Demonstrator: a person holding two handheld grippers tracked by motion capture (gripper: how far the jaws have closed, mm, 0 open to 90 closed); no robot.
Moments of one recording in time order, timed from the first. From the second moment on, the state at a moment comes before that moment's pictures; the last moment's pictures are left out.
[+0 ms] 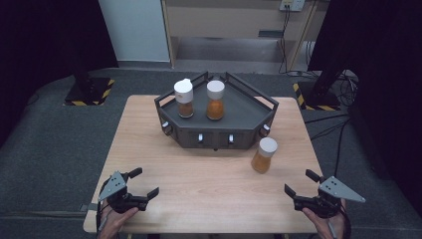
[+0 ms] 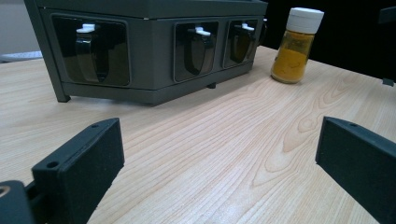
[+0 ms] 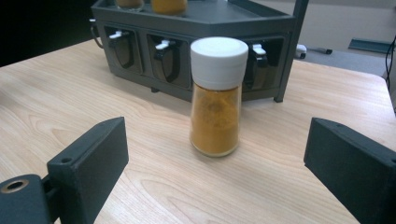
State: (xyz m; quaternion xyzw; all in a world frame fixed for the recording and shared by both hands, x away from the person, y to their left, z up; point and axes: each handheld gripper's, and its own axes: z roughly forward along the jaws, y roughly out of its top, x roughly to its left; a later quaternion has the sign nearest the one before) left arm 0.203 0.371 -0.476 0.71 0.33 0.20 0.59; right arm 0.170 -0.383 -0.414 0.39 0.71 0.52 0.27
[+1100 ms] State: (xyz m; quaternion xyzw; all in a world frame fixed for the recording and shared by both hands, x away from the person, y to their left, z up) left arm 0.203 0.369 -0.475 0.72 0.32 0.21 0.58; right arm 0.168 -0.386 -0.424 0.40 0.70 0.52 0.28
